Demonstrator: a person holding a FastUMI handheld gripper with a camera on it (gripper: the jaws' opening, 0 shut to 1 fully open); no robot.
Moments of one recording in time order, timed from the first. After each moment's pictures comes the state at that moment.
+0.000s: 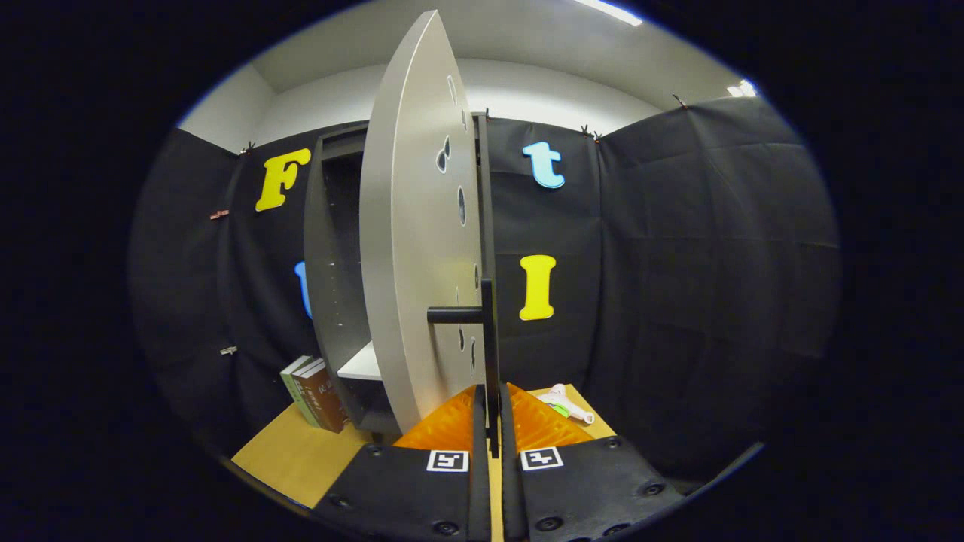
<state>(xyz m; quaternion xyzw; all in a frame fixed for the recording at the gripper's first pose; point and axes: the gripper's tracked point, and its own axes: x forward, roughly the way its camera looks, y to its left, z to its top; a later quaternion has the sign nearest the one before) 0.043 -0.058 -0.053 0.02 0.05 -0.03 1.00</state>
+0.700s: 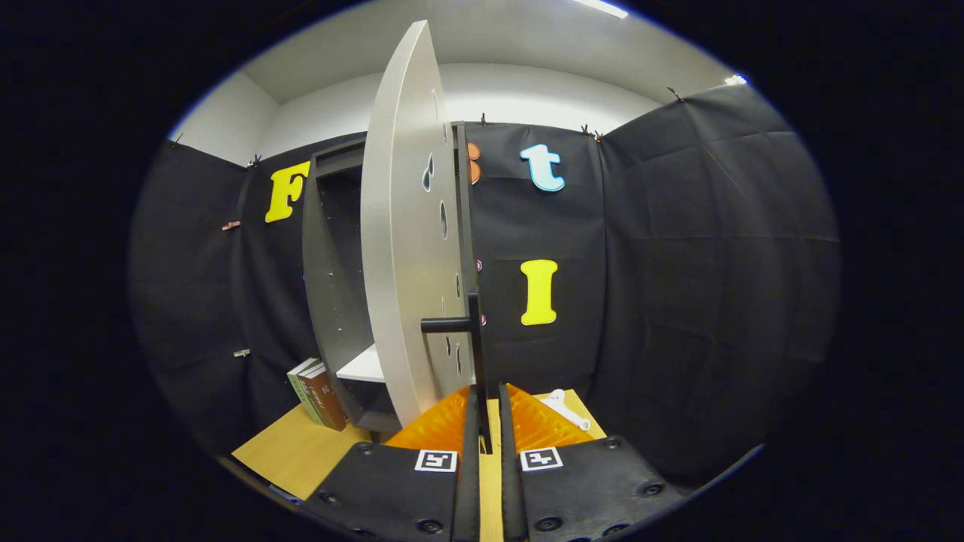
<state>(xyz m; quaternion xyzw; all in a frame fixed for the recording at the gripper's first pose) 0.040 -0.106 -0.048 0.04 0.05 0.02 1.00</state>
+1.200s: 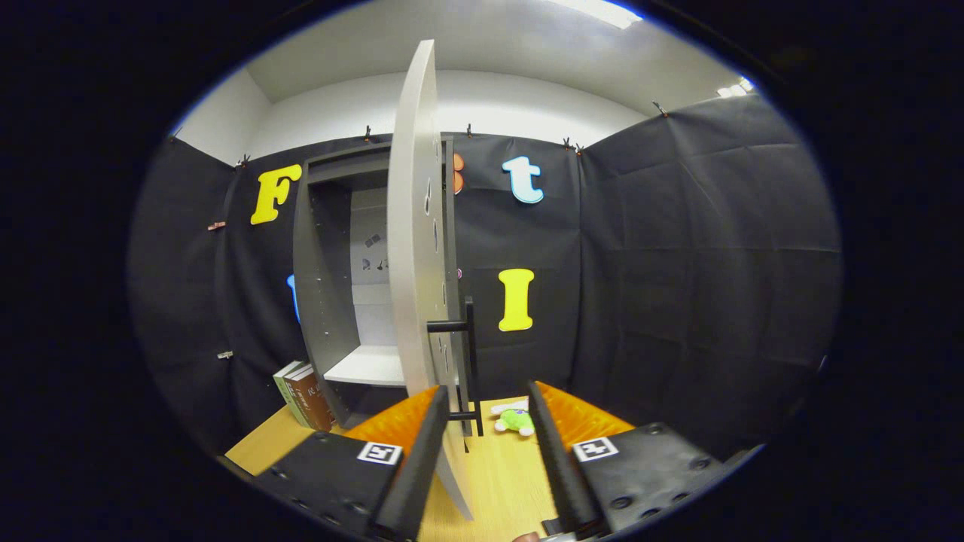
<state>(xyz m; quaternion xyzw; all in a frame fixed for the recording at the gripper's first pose) -0.006 -0.110 -0.029 0.02 0.03 -0.03 1.00</state>
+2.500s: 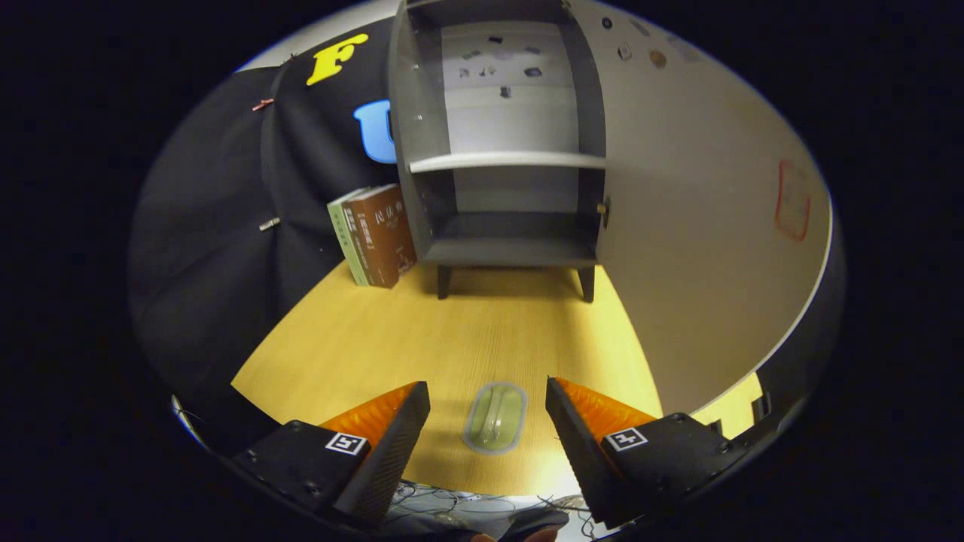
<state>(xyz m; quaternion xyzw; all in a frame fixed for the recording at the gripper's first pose) -0.002 0.105 -0.399 0.01 0.33 0.08 0.94</state>
